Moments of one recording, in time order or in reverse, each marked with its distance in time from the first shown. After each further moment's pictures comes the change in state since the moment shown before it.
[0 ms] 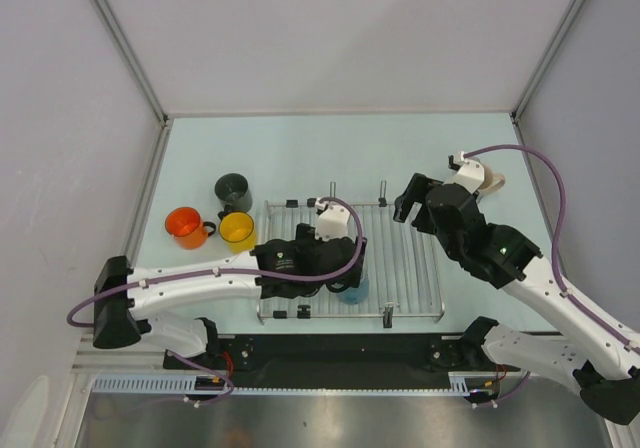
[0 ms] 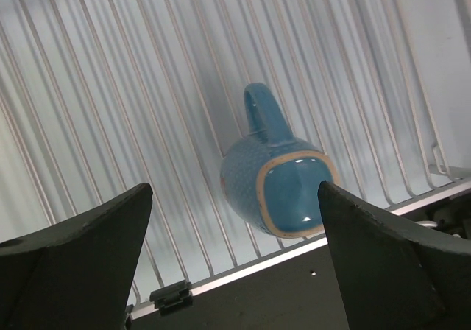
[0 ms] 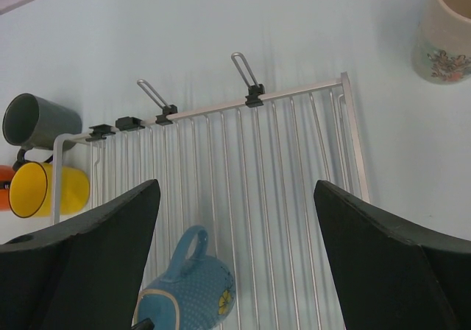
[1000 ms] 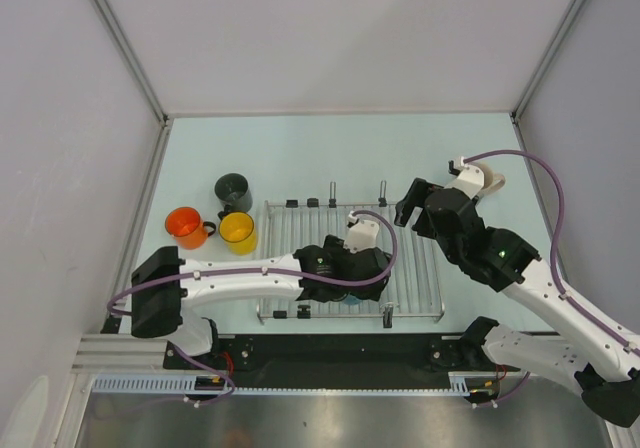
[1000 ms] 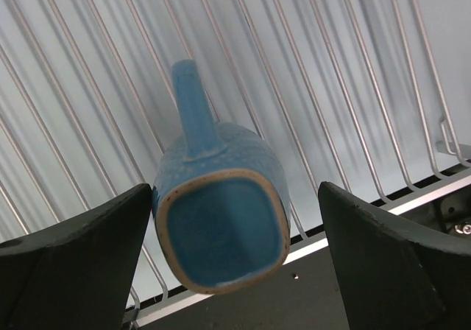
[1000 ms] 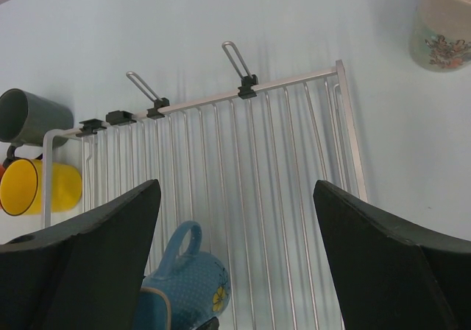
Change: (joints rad) left arm -0.035 0.207 0.060 0.078 0.089 0.001; right arm 0.003 -0.019 -0.042 0.001 0.000 0.023
